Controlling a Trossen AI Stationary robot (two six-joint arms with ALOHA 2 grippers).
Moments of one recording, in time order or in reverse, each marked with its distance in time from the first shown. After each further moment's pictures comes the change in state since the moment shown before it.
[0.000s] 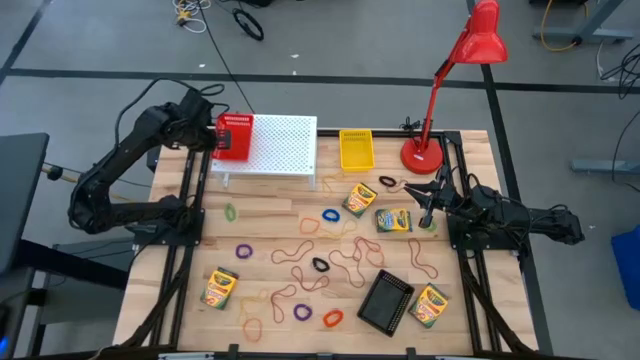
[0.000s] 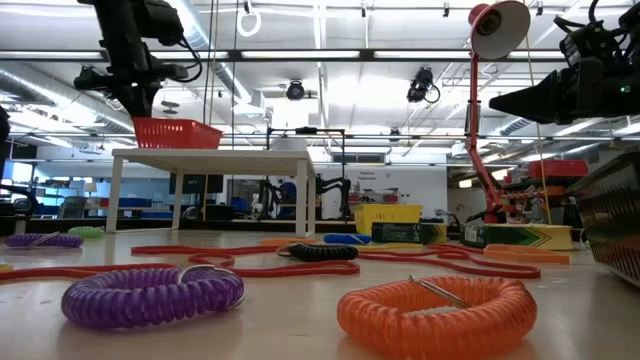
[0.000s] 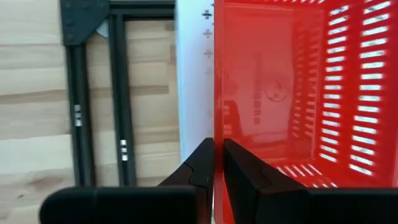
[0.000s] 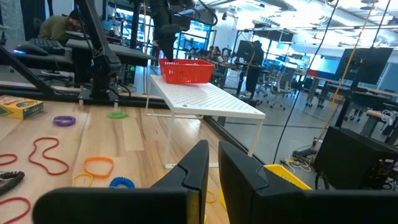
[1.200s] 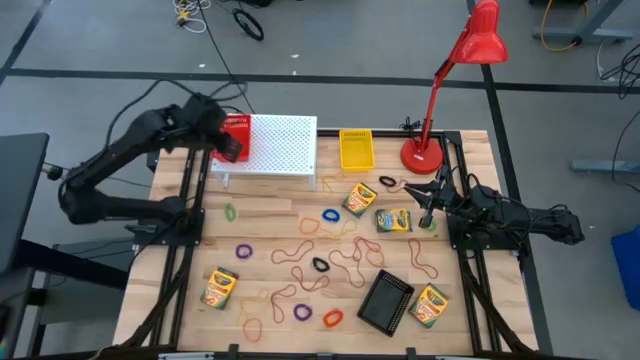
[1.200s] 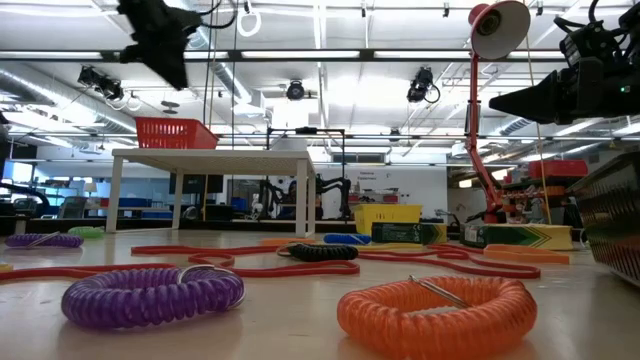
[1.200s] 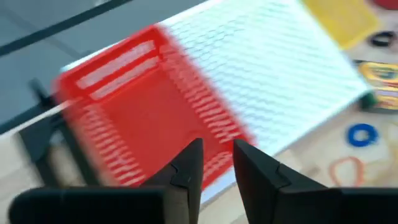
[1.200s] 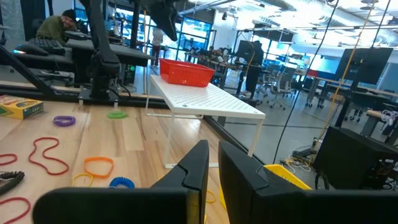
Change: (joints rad) left arm -0.368 -0.004 0.143 0.070 -0.078 0.212; right arm 0.000 0.000 0.000 0.000 0.000 0.000
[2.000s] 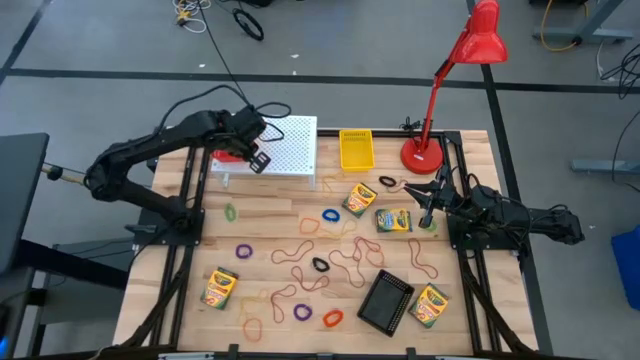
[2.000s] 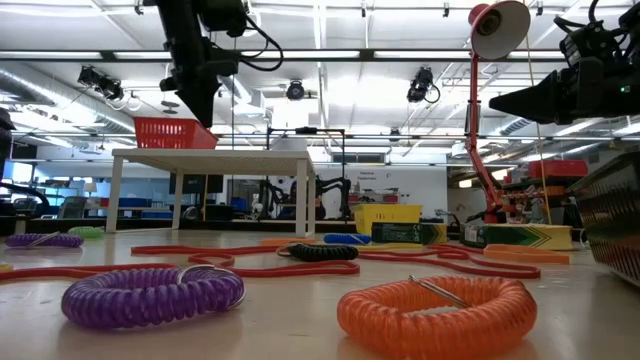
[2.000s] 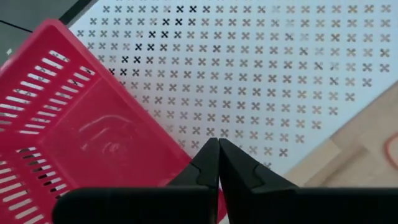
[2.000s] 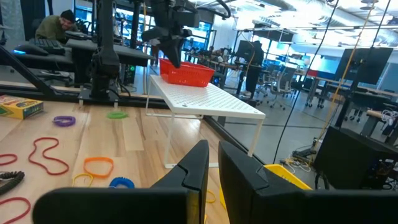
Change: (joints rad) left arm -0.098 0.280 0.000 0.046 -0.088 0.074; right arm 0.000 0.000 0.000 0.000 0.000 0.000
